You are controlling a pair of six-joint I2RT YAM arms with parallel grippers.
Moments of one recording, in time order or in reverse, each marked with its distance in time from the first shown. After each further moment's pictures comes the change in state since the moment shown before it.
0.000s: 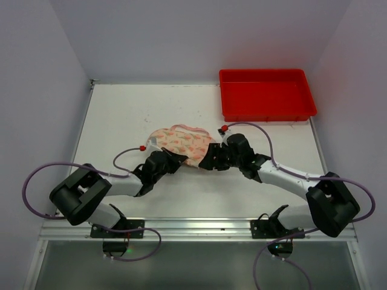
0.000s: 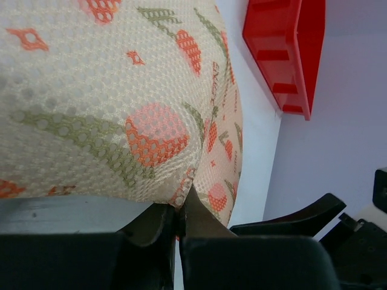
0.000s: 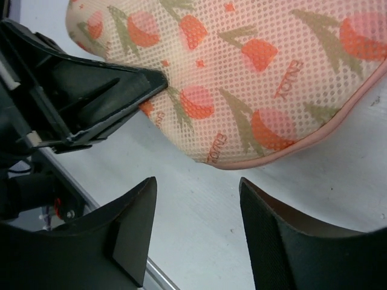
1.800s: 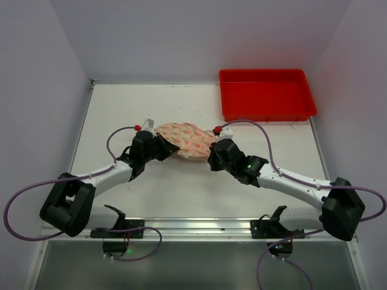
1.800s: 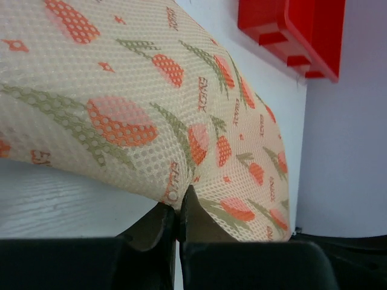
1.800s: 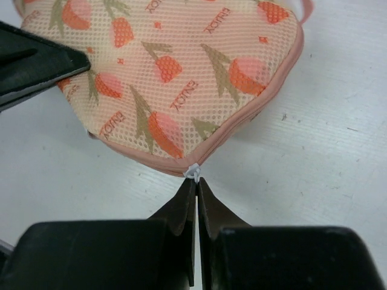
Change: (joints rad) left arm 0.234 -0.137 0.190 -0.385 0.274 0.290; right arm 0.234 -0.040 0.150 -0.254 0.586 -0.079
